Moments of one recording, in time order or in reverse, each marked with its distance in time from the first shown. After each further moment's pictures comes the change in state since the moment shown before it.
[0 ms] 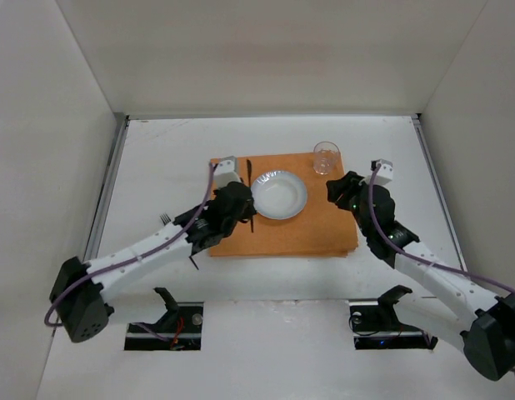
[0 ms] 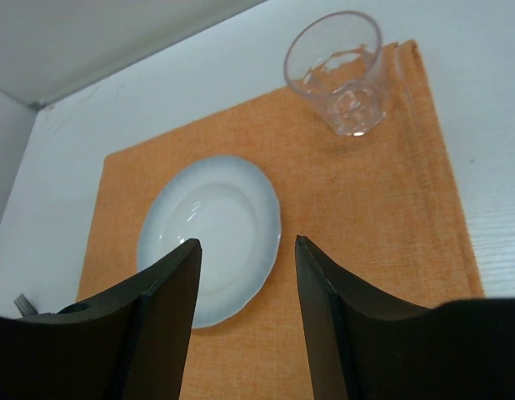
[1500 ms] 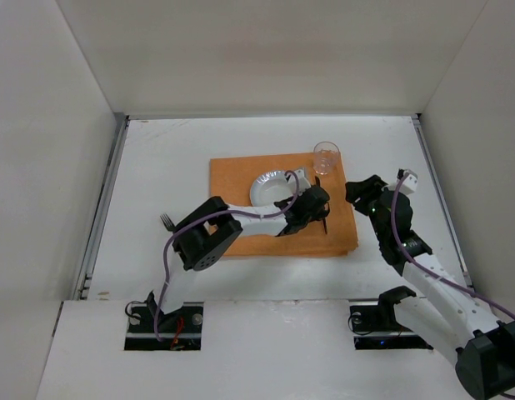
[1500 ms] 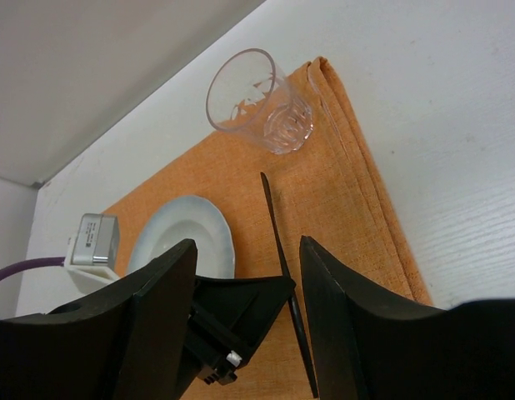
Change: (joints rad) left arm -0.175 0.973 0.505 0.394 0.117 -0.379; right arm -0.205 -0.135 -0.093 -0.039 -0.052 0.136
